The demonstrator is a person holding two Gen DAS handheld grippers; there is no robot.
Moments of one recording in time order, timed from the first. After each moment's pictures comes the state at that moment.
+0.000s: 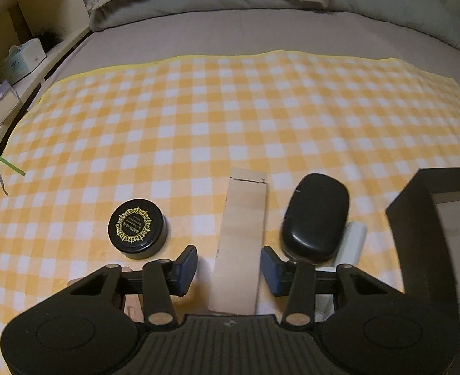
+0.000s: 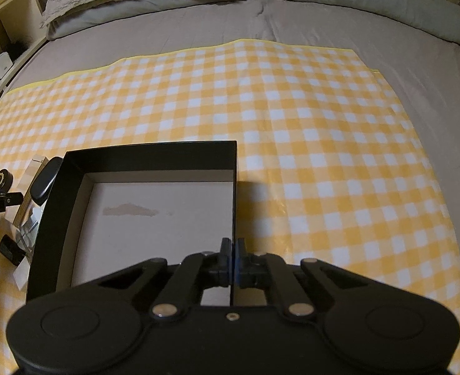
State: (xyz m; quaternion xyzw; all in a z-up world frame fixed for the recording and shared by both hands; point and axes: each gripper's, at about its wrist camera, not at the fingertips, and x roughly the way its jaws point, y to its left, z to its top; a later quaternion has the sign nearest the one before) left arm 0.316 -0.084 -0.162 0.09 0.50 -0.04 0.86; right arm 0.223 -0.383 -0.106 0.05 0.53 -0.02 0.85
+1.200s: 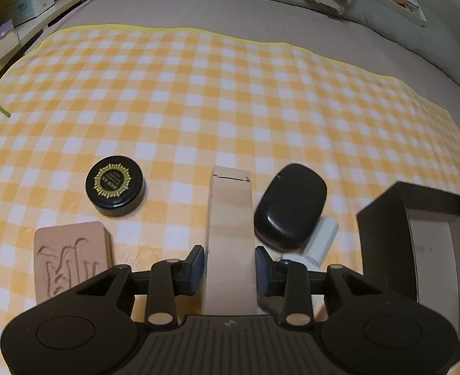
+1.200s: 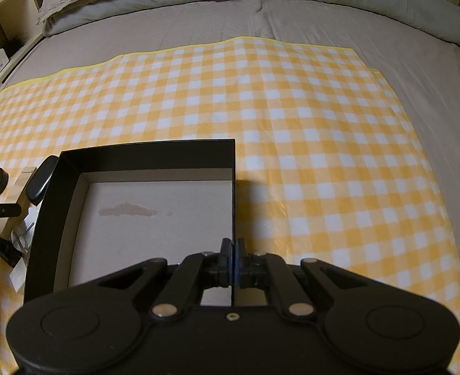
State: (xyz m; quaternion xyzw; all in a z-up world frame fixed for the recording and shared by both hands) left arm 0.319 -0.068 -0.180 -0.02 0.54 -0.03 0.84; right arm 0.227 -0.383 -0.110 0.05 0.53 -0.03 0.85
